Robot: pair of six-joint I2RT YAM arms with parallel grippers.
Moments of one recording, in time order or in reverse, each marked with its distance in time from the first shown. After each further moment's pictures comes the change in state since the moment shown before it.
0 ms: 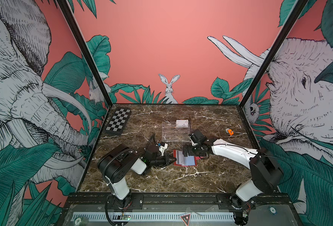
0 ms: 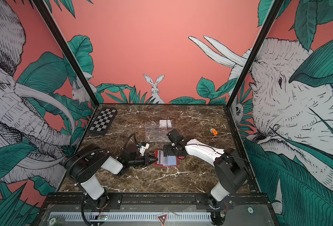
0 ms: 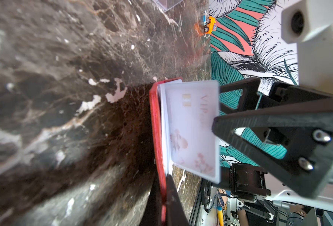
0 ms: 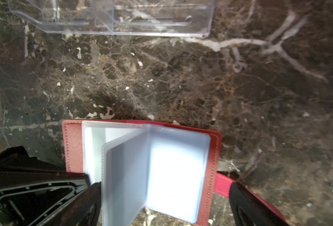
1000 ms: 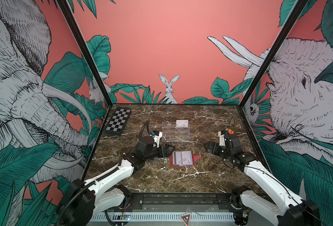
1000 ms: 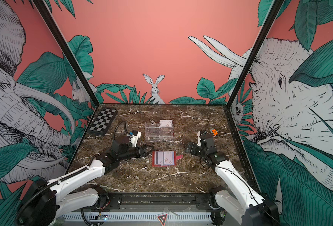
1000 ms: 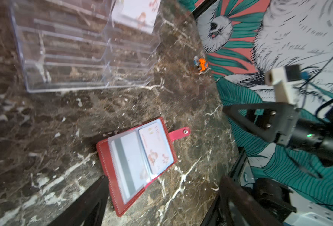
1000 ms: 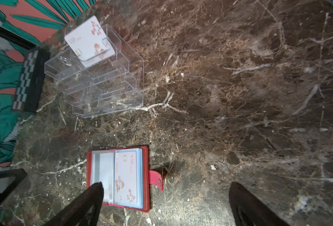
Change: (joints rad) left arm 0.000 -0.666 0.250 -0.861 -0.302 0.311; right arm -0.383 -0.623 -0.376 0.191 -0.120 -0.050
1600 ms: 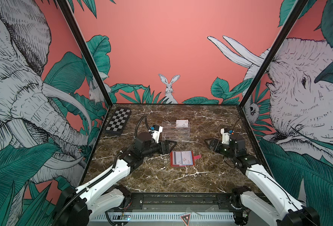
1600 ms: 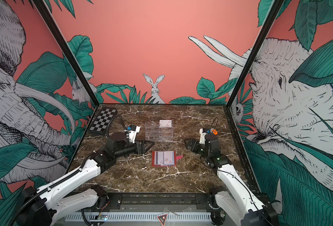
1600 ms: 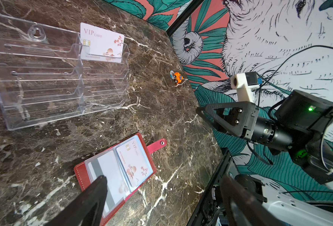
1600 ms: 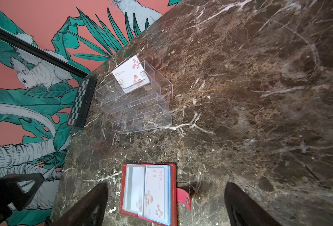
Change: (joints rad) left arm -0.001 -0.010 0.061 -0.004 0.065 0.010; right arm -0.053 -0.011 -0.036 0.175 -0.150 0.076
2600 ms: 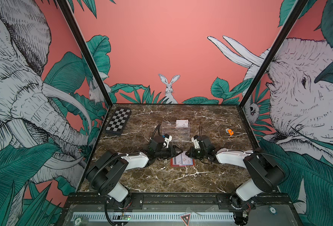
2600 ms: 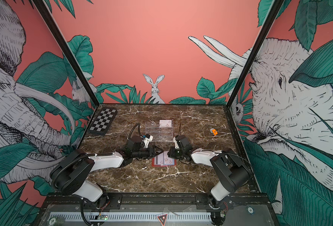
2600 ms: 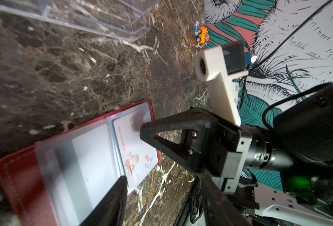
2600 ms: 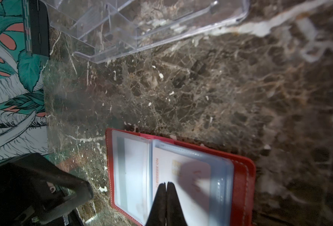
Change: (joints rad) left arm -0.057 0.516 -0.068 0.416 0.175 -0.303; right arm 0.351 0.655 0.097 0.269 -0.019 0.135
